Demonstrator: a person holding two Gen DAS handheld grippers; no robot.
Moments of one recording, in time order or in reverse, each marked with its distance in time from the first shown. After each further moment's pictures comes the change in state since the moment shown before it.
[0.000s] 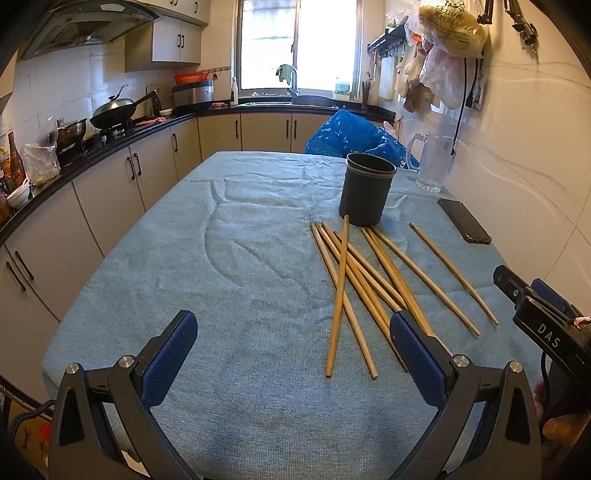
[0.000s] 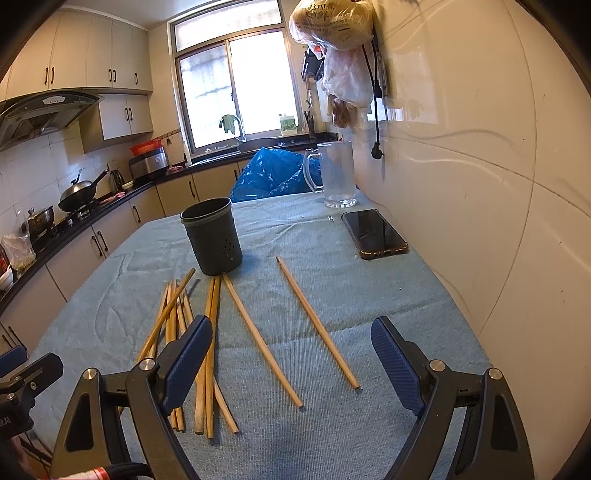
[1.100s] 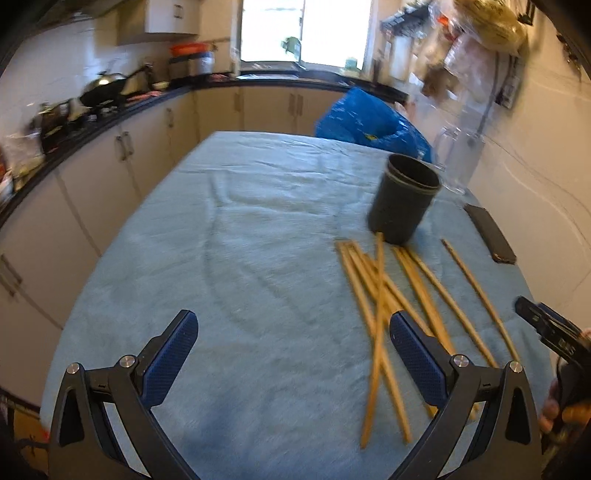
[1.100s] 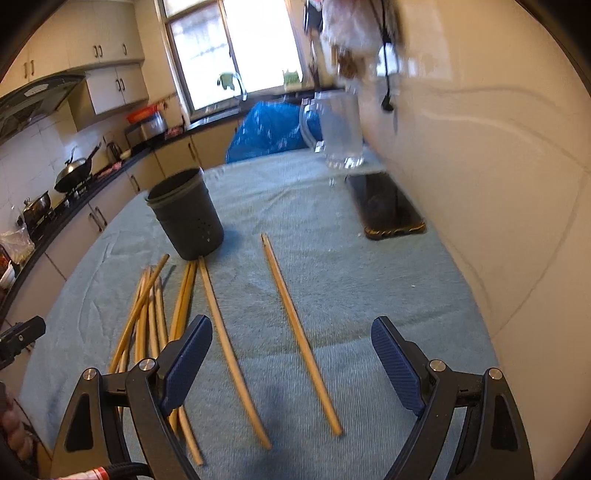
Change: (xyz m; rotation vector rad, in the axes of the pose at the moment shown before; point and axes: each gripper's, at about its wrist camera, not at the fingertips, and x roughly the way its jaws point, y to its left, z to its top) left arm 0.074 0.030 0.066 -0.019 0.132 -0.041; right arm 0.087 -0.033 0.038 0.029 0.255 0.074
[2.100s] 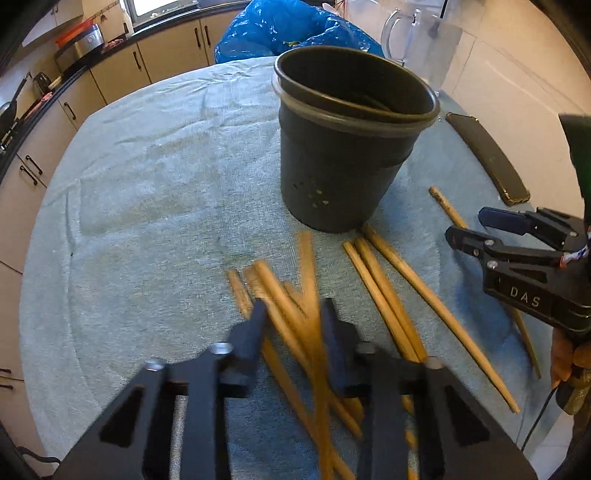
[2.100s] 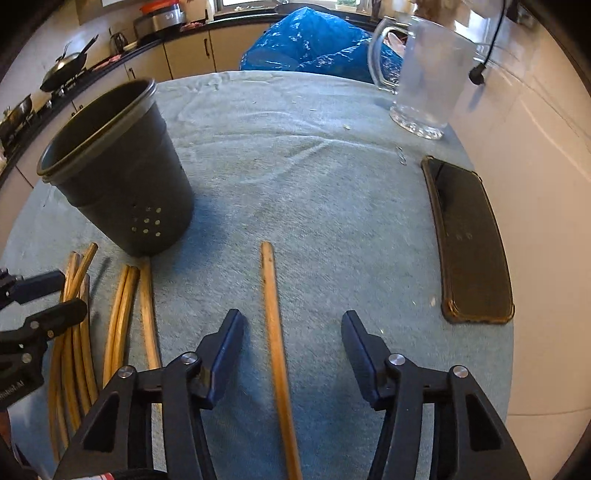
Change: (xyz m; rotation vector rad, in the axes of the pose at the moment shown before) left arm 0.147 -0.084 0.059 0.276 0.346 -0.088; right arm 0.146 0.043 0.077 -0.269 0.330 -0.091
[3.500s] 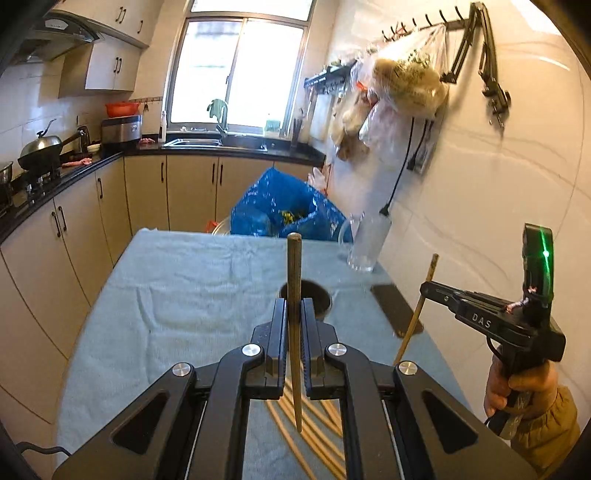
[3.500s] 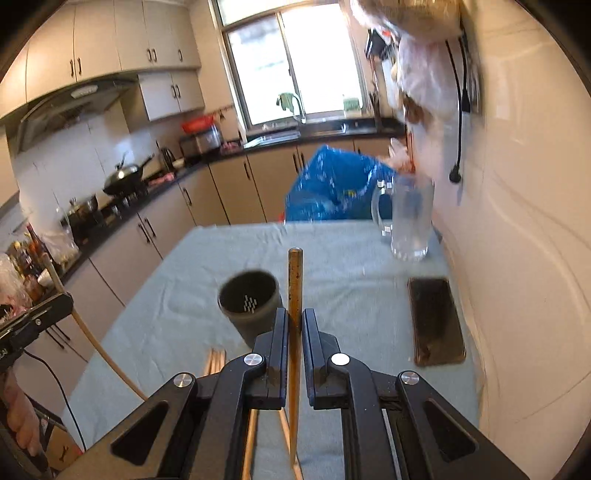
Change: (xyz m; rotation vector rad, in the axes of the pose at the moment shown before) left arm -0.232 0.024 -0.045 -0.130 -0.609 -0.138; right arm -0.207 0.001 -0.022 0.109 -0.506 0.201
